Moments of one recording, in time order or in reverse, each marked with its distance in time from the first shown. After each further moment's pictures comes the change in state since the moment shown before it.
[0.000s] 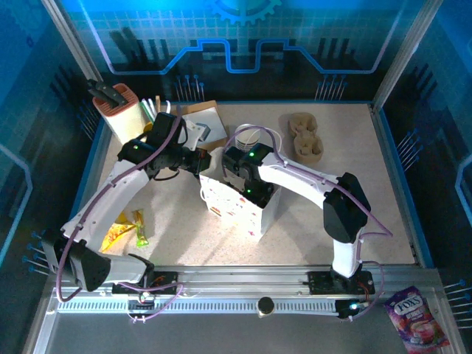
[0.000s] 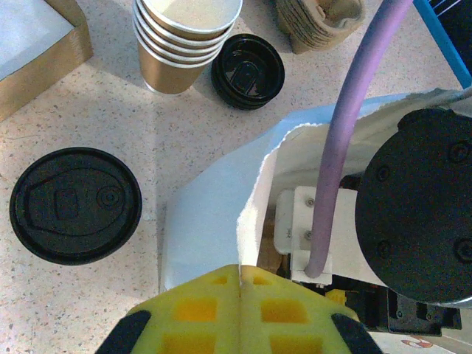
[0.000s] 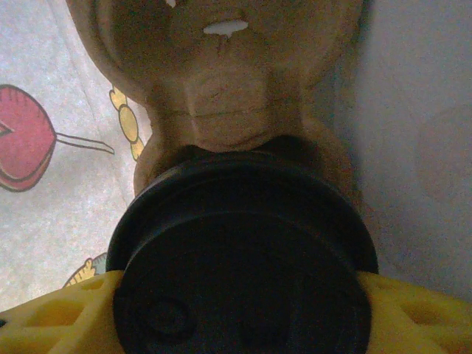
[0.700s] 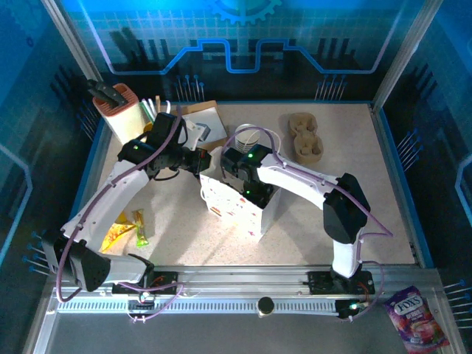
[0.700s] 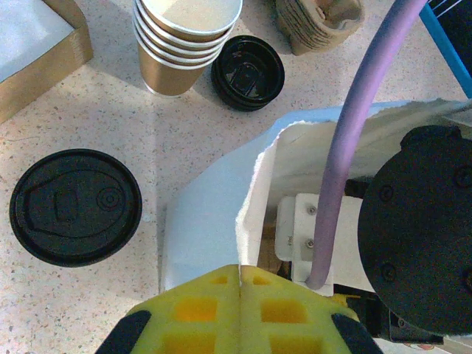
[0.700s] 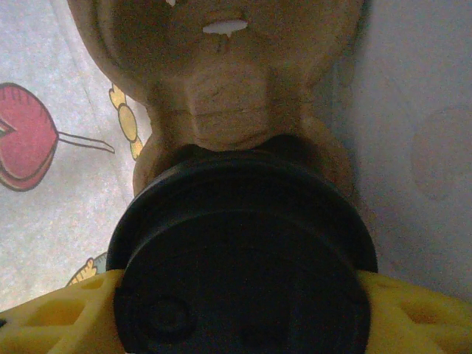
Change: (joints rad) left arm 0.000 -0.001 -0.003 0.006 0.000 0.000; right arm 0.020 -0.013 0.014 -0.008 0.025 0.008
